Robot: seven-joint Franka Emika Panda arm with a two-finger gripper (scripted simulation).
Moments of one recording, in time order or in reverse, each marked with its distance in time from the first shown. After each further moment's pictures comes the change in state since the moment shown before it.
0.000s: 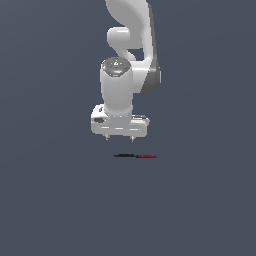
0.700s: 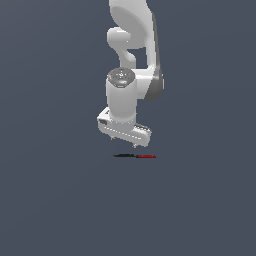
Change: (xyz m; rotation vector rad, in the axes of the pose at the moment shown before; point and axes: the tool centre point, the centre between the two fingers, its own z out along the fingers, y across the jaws) arm -0.001 -0.016 0.024 0.011 -0.017 0.308
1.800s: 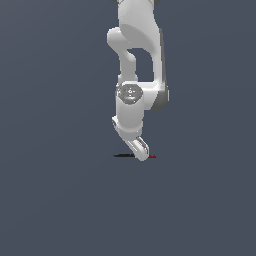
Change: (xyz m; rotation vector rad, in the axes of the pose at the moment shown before) arm -0.012 -0.023 0.045 -0.006 -0.025 0.583
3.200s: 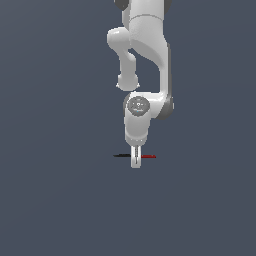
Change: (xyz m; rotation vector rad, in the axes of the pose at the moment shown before) arm -0.021 -0.009 0.044 -0.018 0.005 0.605
